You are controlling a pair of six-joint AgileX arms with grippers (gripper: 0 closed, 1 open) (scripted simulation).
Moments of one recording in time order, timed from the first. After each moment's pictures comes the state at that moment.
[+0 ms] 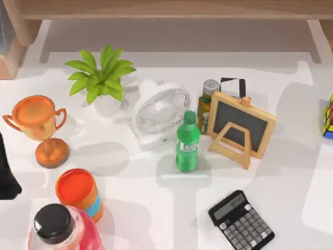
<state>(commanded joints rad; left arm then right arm) 0.00 0.00 0.00 0.00 0.00 0.00 -0.37 2.61 2.44 -1.40 0.01 -0.35</state>
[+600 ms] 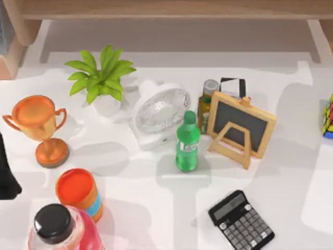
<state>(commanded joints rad) 0.00 0.00 0.00 0.00 0.00 0.00 -0.37 2.61 2.44 -1.40 0.01 -0.35</state>
